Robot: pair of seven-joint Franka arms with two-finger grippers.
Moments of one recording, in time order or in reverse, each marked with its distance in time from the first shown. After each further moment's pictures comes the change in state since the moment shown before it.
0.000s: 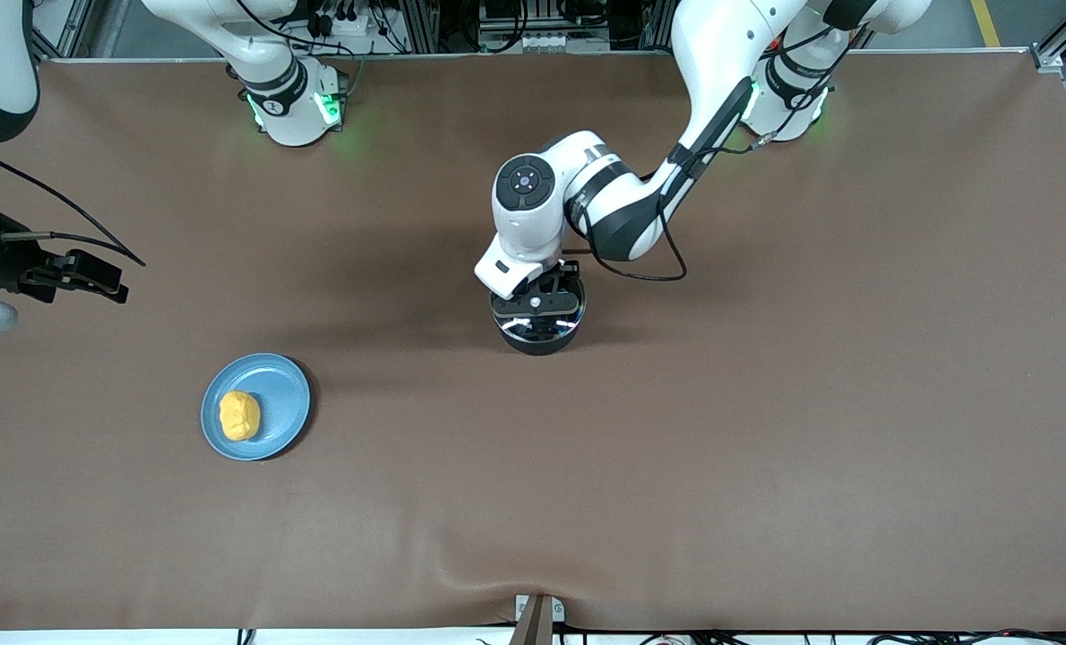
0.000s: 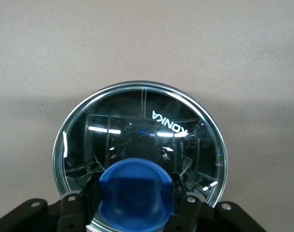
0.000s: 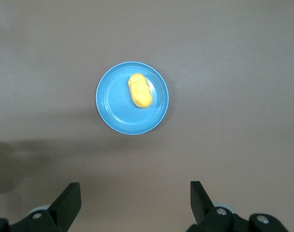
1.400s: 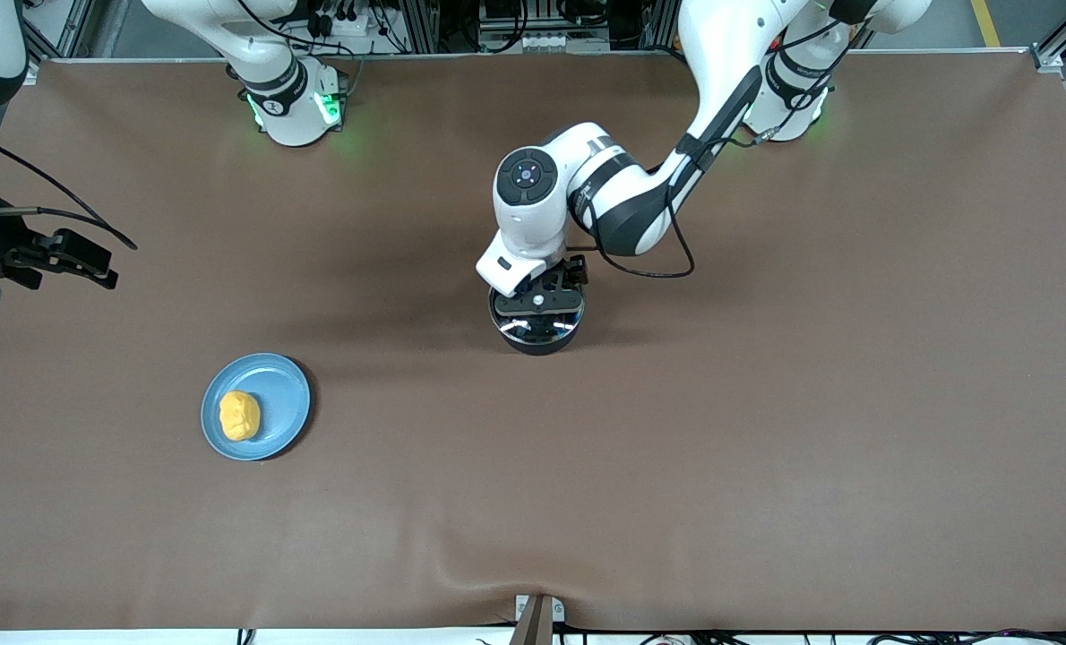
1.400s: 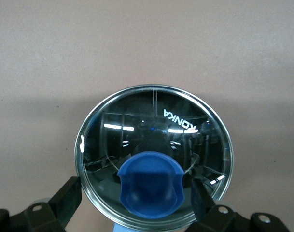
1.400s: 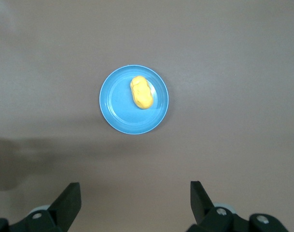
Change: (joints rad) left arm 0.006 -0.024 0.003 0.014 0.000 -0.056 0.016; right arm 0.005 -0.041 0.001 0.001 -0.002 -0.012 0.000
